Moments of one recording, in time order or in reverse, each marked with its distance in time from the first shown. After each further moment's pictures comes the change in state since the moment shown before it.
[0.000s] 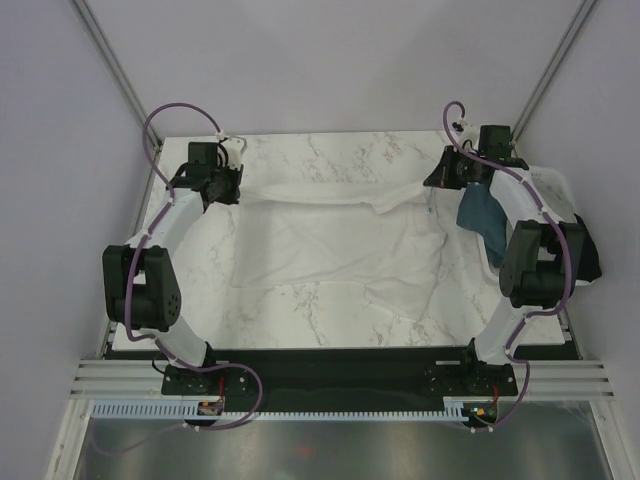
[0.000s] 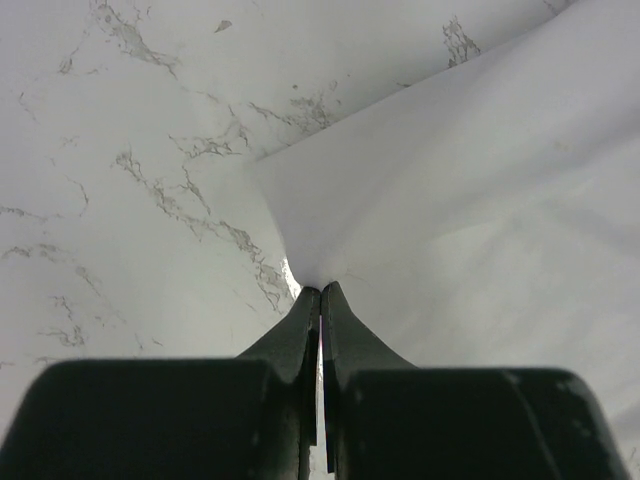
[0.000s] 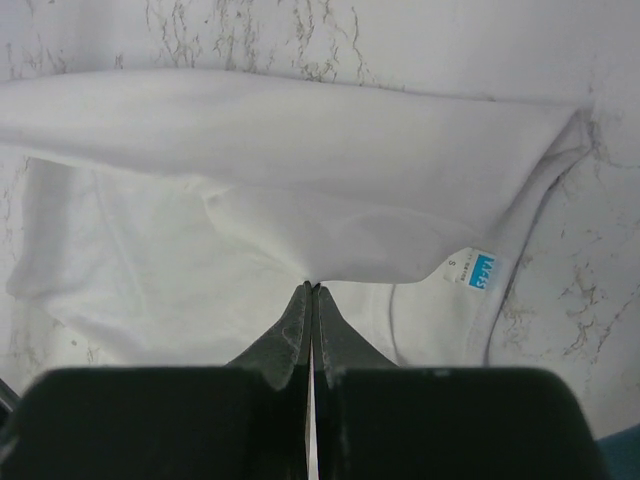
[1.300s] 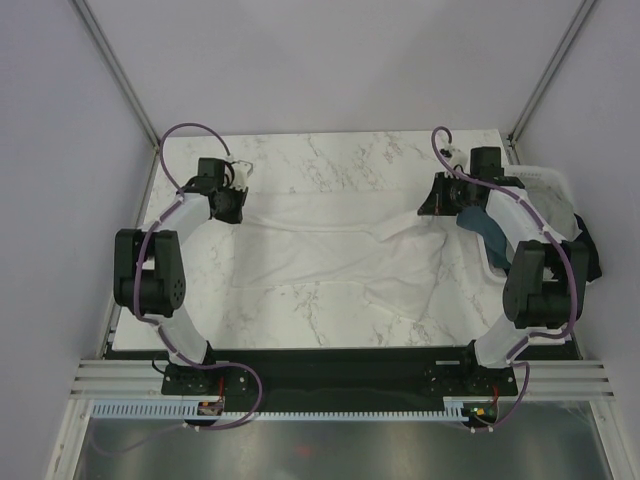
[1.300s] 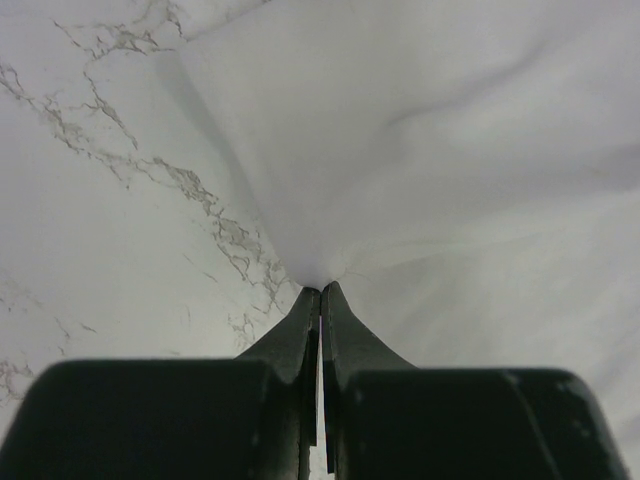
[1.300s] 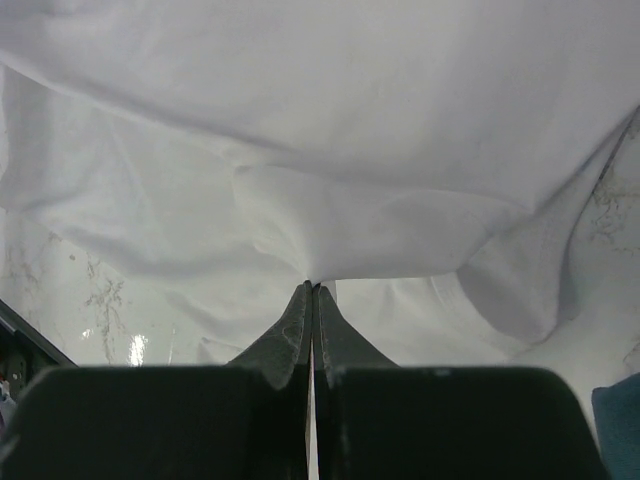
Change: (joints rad) left arm 0.010 0.099 -0.081 -0.008 0.010 0.045; right arm 0.044 -0.154 -0.210 -0.086 -0.002 -0.053
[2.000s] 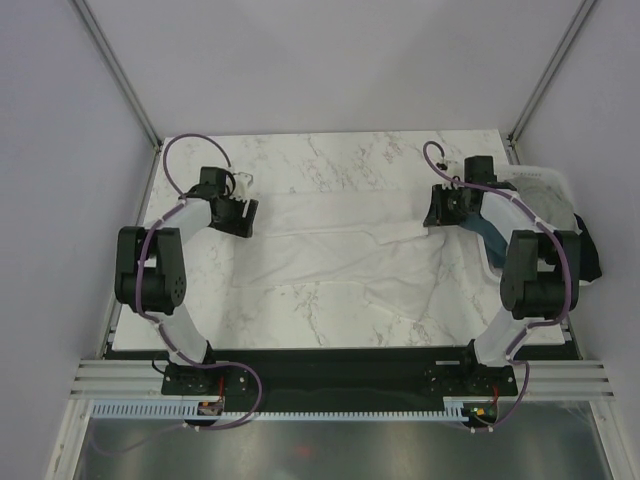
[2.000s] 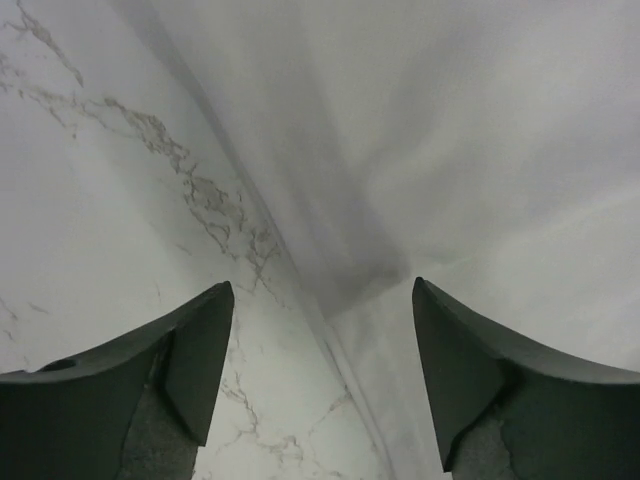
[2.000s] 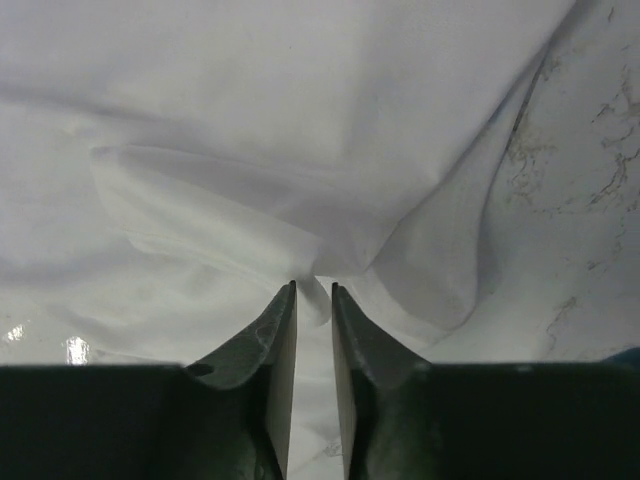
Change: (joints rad) left arm 0.006 0.050 -0.040 0.001 -0.009 0.008; right arm 0.000 0.073 -0.052 0.023 0.169 -0.089
